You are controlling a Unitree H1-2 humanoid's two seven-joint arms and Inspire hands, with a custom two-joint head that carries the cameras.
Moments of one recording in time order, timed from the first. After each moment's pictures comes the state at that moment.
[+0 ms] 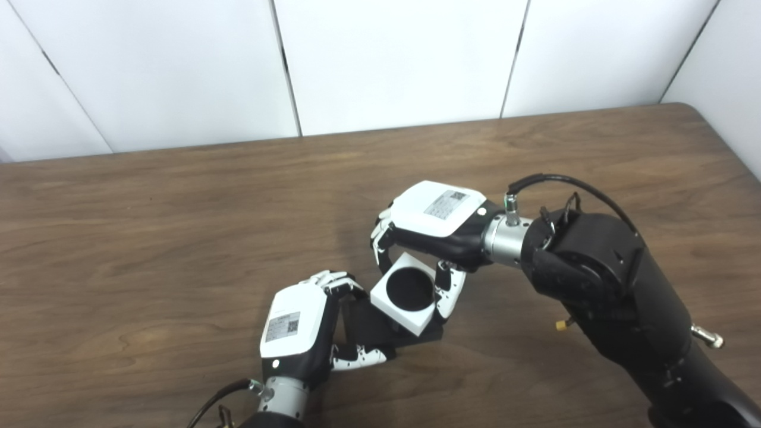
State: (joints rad) left arm 0.15 0.09 -0.53 -0.33 1.07 0.30 -0.09; right arm -0.41 -0.37 0.37 -0.63 -0.91 0.15 1.06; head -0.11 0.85
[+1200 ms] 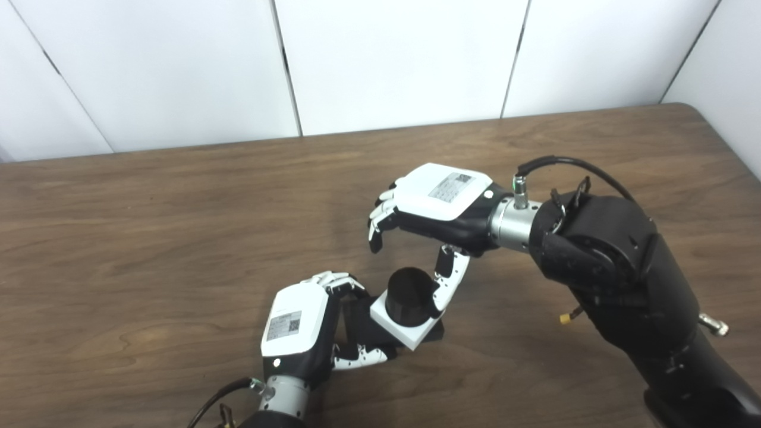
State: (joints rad) left arm 0.13 0.10 -0.54 -0.33 1.09 0.30 -0.11; right arm -0.46 -0.37 0.33 -0.65 -0.89 0.16 1.10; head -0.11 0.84
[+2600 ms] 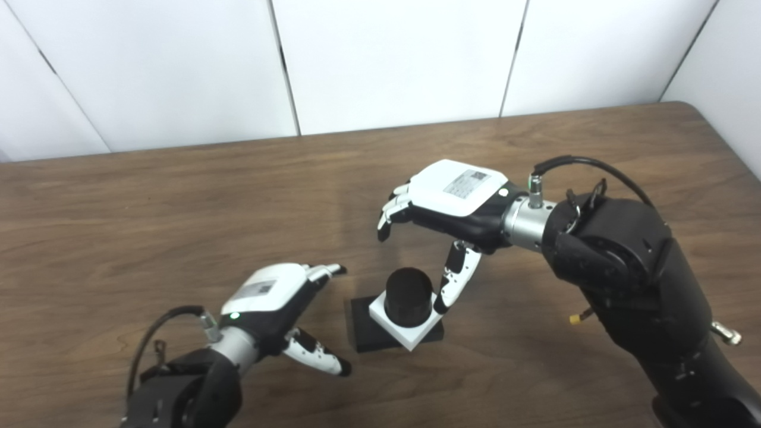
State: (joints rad) left arm -0.06 0.20 -0.30 -0.65 1.10 0.39 -0.97; right arm -0.43 -0.38 0.29 -0.65 -0.90 0.15 1.07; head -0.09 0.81
